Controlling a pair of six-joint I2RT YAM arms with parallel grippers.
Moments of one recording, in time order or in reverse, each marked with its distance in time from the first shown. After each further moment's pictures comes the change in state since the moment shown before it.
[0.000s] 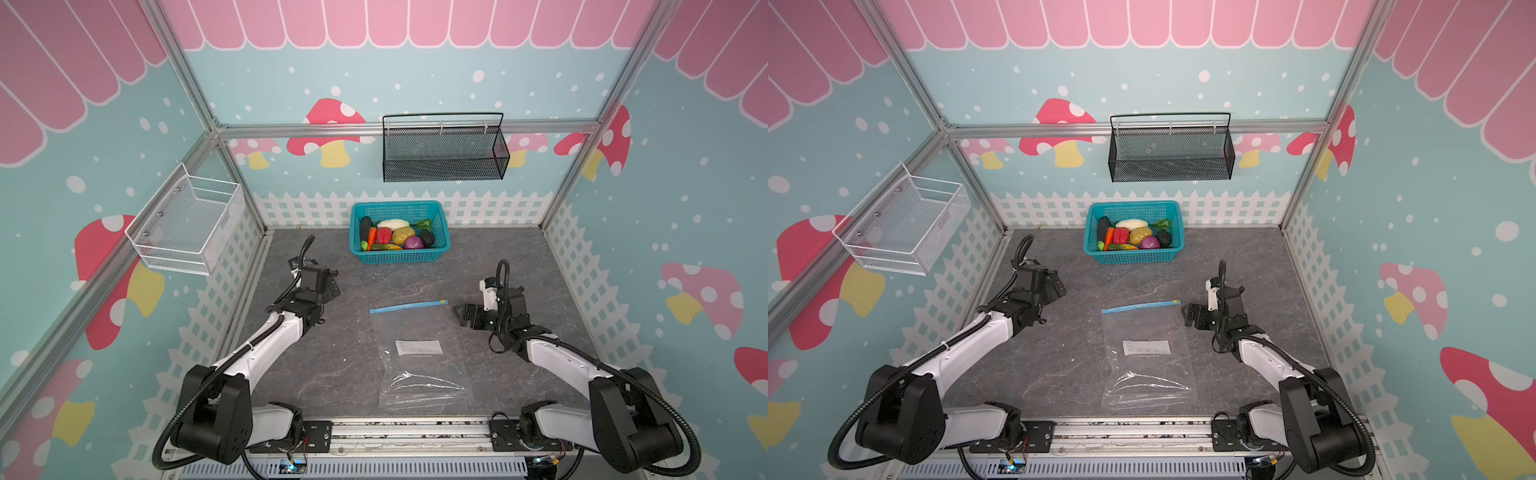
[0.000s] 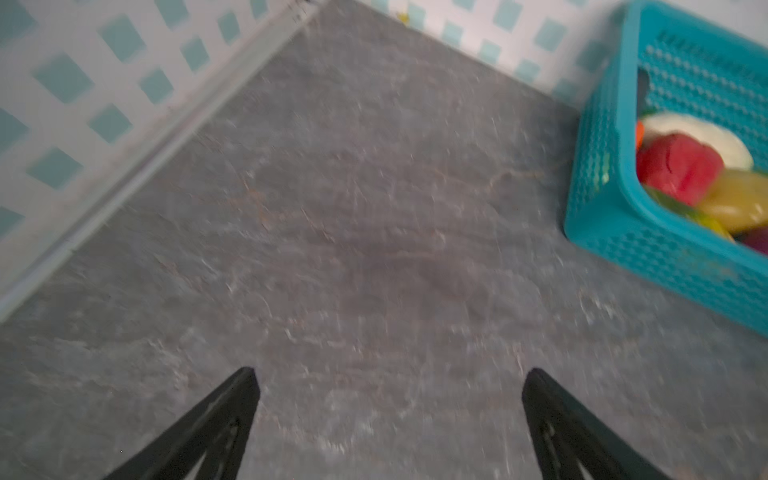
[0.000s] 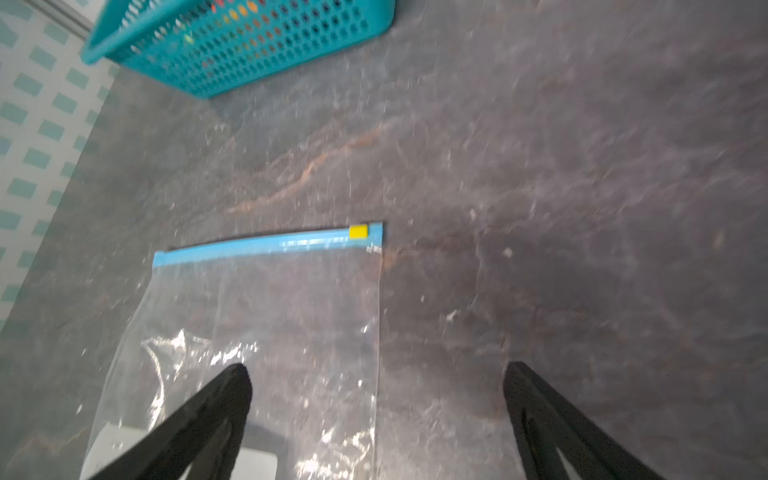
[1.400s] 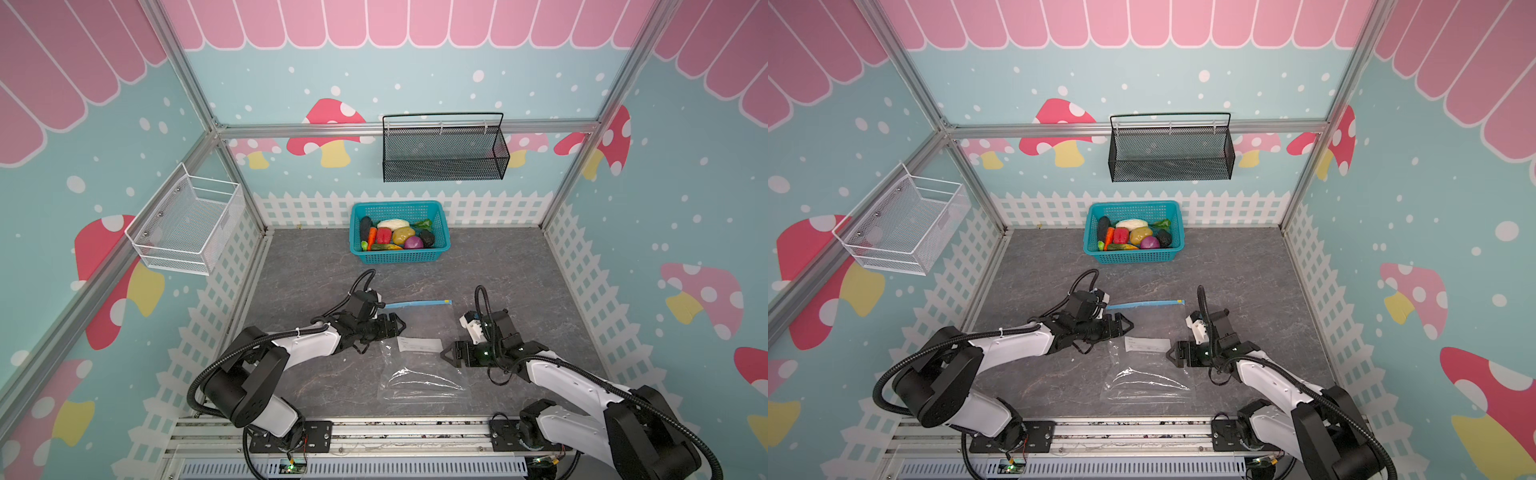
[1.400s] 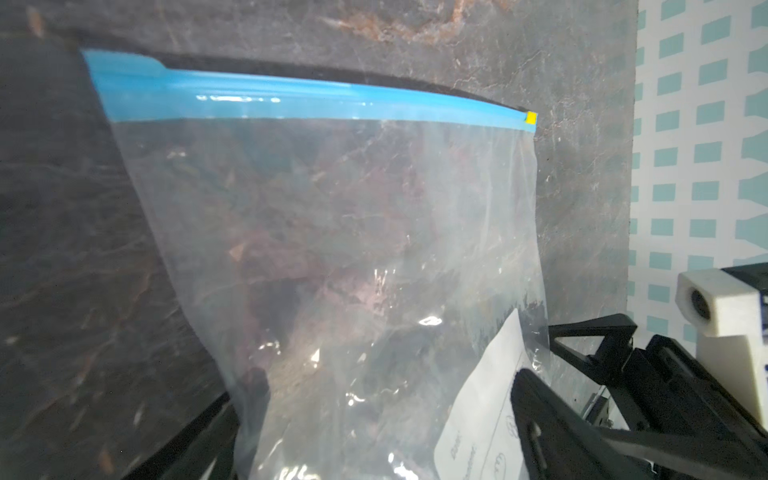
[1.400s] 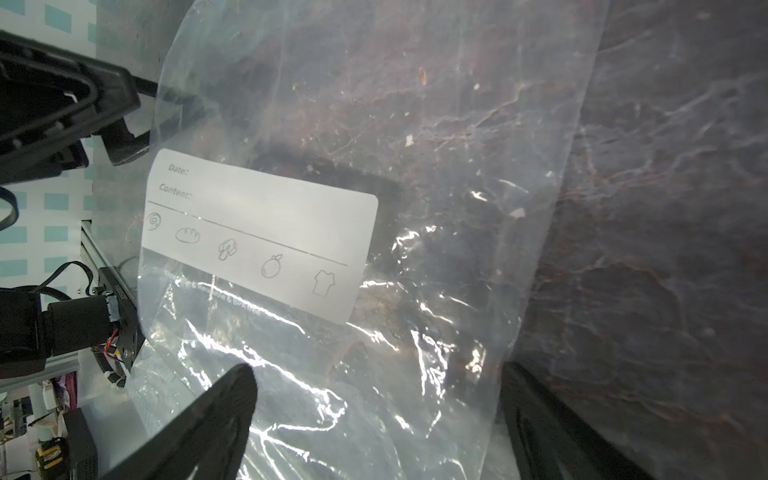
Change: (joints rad) left arm -0.322 0.282 -0.080 0.332 0.686 -0.174; right arm 0.176 -0.122 -0.113 -0.220 -0.195 0.056
